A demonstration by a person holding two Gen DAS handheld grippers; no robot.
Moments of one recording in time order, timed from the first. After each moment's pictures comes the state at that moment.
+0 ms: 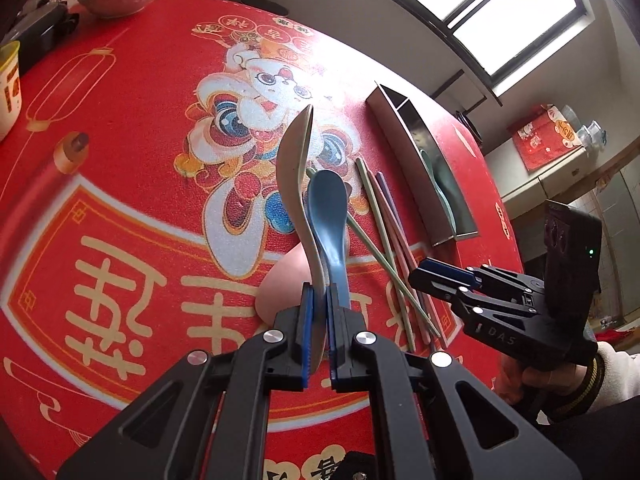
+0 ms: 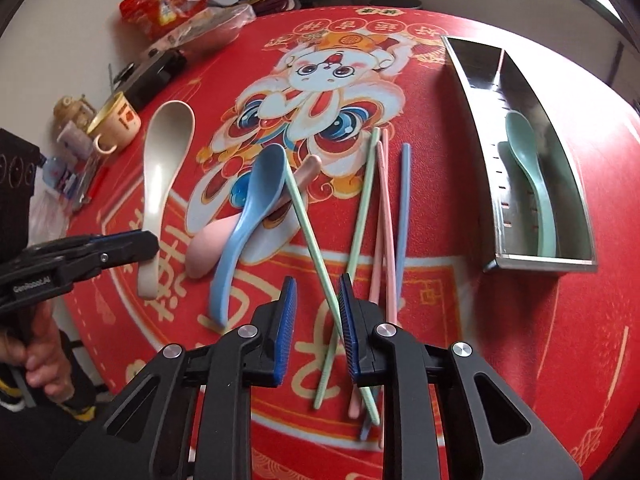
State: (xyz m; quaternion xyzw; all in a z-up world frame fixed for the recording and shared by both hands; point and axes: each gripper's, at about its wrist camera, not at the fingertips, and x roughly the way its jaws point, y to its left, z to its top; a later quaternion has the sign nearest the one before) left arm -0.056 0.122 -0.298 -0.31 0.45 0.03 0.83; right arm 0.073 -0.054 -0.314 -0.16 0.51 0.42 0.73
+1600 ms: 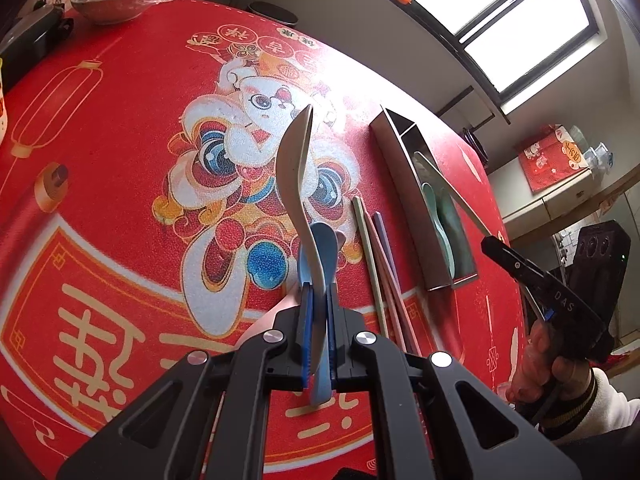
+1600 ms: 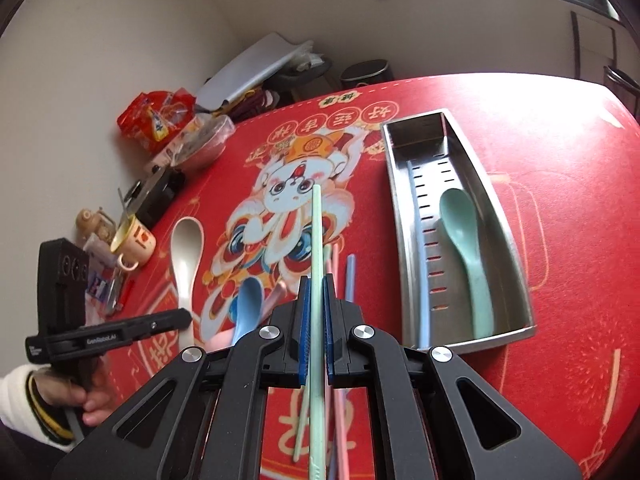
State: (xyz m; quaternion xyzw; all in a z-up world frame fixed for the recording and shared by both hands) left arm -0.015 0.129 -0.285 -0.33 0.44 0.05 0.83; right arm 0.157 -0.118 -0.262 0.03 0.46 0.41 0.79
